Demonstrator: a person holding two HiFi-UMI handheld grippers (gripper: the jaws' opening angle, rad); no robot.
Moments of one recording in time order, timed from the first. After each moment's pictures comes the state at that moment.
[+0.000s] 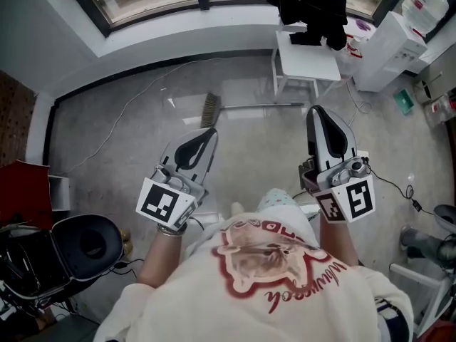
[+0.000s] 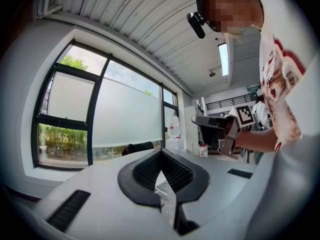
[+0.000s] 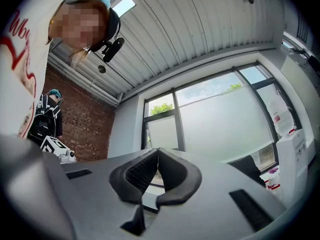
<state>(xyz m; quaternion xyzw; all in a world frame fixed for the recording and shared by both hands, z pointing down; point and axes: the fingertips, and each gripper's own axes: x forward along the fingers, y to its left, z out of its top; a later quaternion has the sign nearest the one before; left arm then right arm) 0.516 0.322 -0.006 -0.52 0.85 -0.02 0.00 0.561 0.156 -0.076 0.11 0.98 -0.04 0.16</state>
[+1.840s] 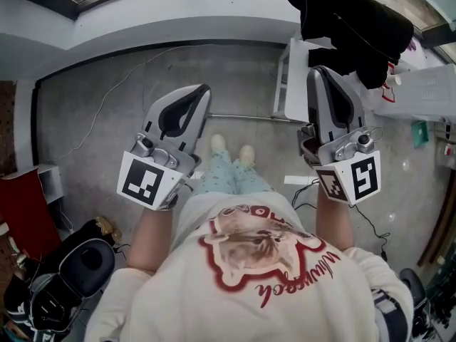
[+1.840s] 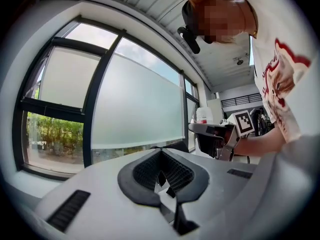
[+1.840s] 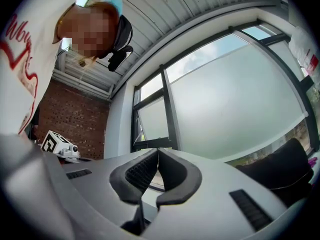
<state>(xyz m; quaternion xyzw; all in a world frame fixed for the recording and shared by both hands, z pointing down) 0.014 0.079 0.034 -0.47 0.88 -0.01 -0.03 0.031 -0.078 -0.010 0.18 0.97 -0.08 0.11</state>
